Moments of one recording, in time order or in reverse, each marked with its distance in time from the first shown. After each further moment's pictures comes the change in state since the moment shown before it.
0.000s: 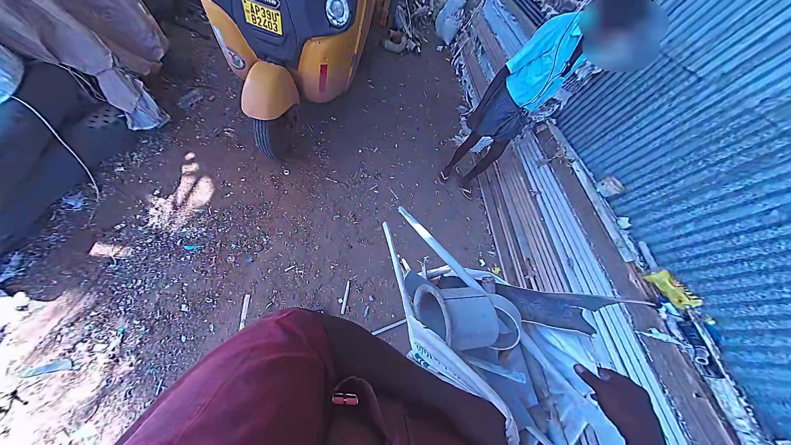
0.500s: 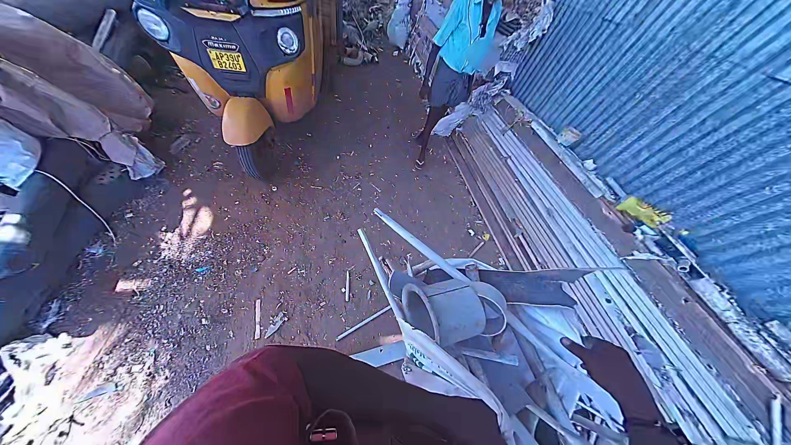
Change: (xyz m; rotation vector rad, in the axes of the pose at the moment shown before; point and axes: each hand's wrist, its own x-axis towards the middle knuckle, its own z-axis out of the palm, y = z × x) left_hand 0.002 0.112 0.173 -0.021 -0.044 -0.151; right_hand -0.113 0.151 -0.011 0.062 -0.087 0.014
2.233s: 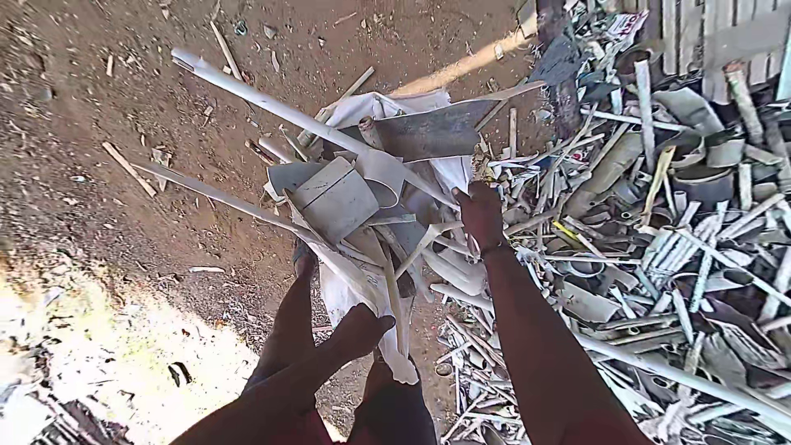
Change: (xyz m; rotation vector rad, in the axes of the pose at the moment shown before) left_hand 0.297 -0.312 0.284 -0.395 0.074 -0.758; right_hand -0.041 0.304 0.432 0.096 -0.228 0.044
